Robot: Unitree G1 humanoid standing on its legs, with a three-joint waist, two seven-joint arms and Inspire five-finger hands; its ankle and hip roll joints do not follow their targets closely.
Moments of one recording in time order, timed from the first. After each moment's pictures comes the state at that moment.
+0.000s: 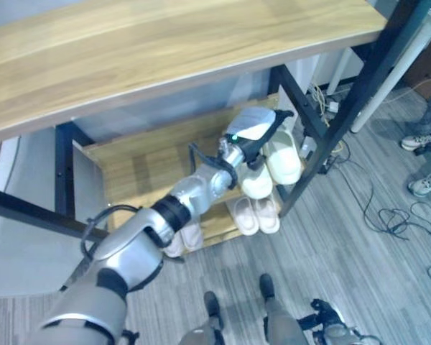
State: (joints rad) left arm -1.12 0.34 -0.86 0.69 0.45 -0.05 0.27; right arm -0.18 -0.24 0.33 1.34 0.16 -0.07 -0.23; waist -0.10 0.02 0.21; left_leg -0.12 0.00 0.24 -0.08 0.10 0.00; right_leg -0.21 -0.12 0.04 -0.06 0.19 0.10
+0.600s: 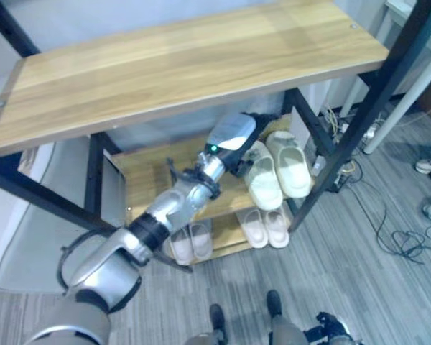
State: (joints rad) left arm -0.82 0.47 -0.69 0.43 0.52 -0.07 0.27; right arm -0.12 -0.24 0.29 1.34 0.16 -0.06 -0.21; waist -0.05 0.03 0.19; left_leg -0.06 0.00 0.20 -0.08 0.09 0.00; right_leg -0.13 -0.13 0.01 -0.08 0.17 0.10
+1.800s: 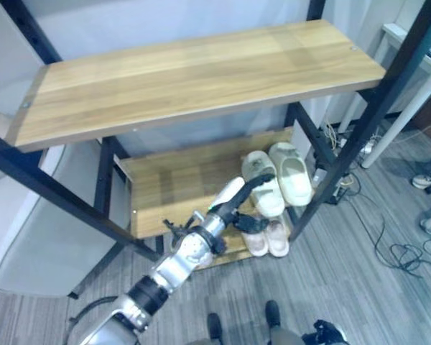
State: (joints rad) left arm -0.43 0.37 -0.62 0.22 0.12 -0.11 0.07; right arm -0.09 -0.20 0.25 1.33 0.17 -0.06 -0.21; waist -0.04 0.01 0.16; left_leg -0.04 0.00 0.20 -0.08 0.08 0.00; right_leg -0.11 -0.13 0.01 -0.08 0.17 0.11
